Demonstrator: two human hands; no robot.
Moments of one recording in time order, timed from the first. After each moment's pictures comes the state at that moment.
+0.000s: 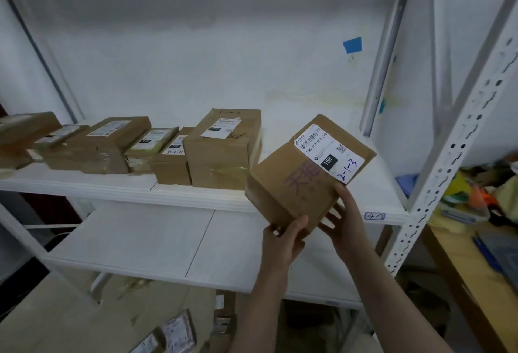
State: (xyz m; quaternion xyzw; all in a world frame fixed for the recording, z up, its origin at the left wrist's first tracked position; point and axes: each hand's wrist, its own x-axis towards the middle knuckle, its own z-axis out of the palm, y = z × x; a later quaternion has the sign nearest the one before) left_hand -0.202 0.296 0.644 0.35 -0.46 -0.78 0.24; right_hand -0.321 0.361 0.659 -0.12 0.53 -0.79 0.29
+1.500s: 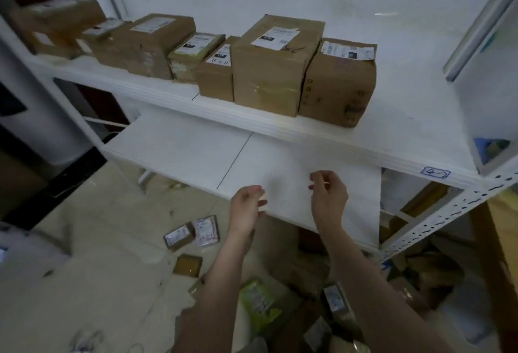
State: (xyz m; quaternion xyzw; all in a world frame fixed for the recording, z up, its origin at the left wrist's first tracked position) left_hand -0.106 0.240 0.556 0.52 -0.45 -0.67 0.29; right_hand -0.244 0.304 0.559 -0.18 0.76 -0.60 0.16
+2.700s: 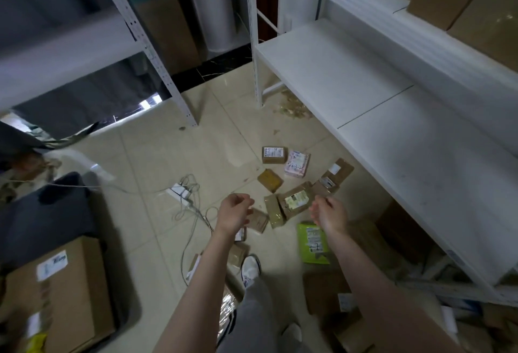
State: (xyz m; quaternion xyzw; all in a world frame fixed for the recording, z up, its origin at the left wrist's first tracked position) left_hand 0.181 0.365 0.451 0.73 -0.25 -0.54 0.34; right_hand -0.032 0.343 0.416 -0.30 0.74 -0.31 0.51
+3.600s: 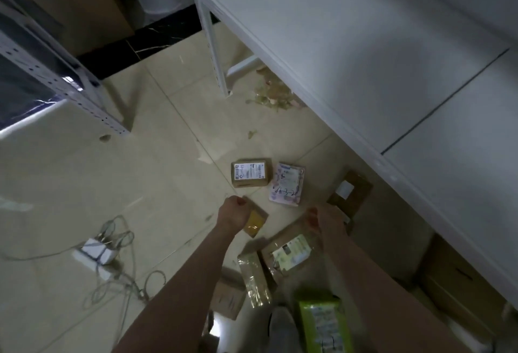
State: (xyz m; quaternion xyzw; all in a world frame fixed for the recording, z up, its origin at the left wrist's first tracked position) left_hand 0.150 -0.025 0.049 0.77 -0.37 -0.51 0.11; right_hand -0.059 -0.012 0.050 -0.12 0.76 -0.27 0.59
